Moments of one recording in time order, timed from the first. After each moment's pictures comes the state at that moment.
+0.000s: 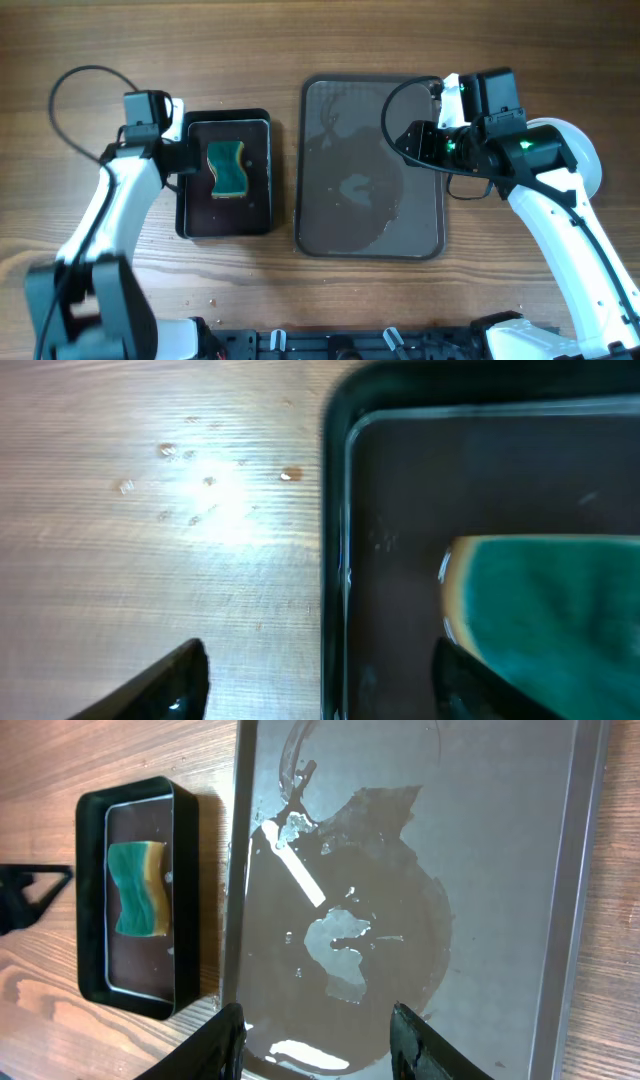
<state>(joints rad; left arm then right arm) 0.10 1.56 0.97 -0.50 -0.12 0.09 0.25 1.37 1.22 -0.89 -0.31 0.36</state>
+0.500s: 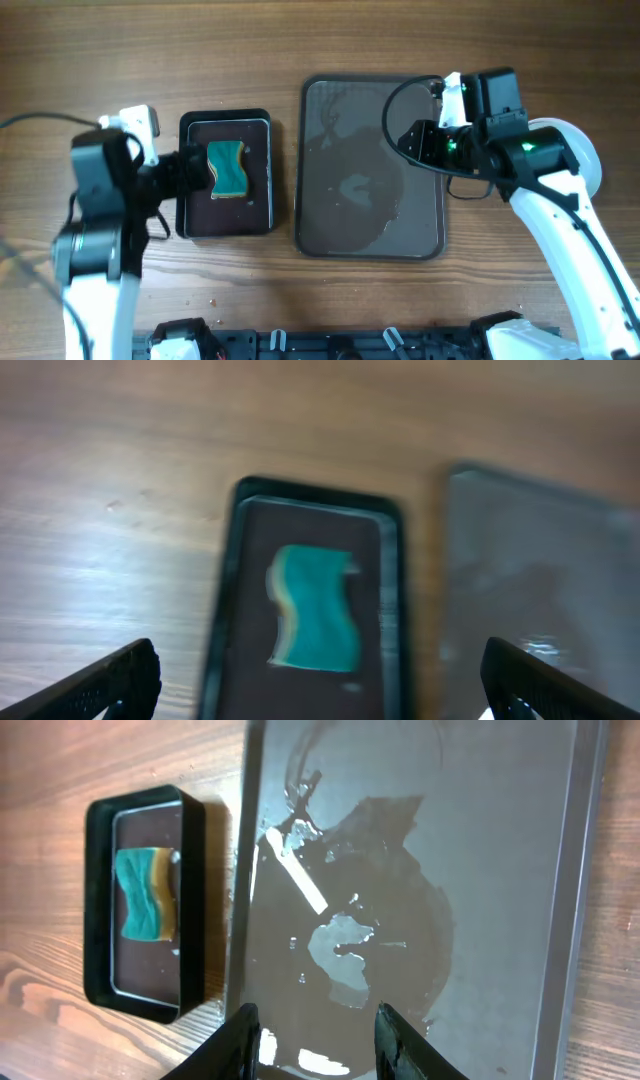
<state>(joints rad) 0.10 0.94 0.97 -0.77 0.16 -0.16 0.25 1.33 1.22 -0.88 -0.31 0.36</state>
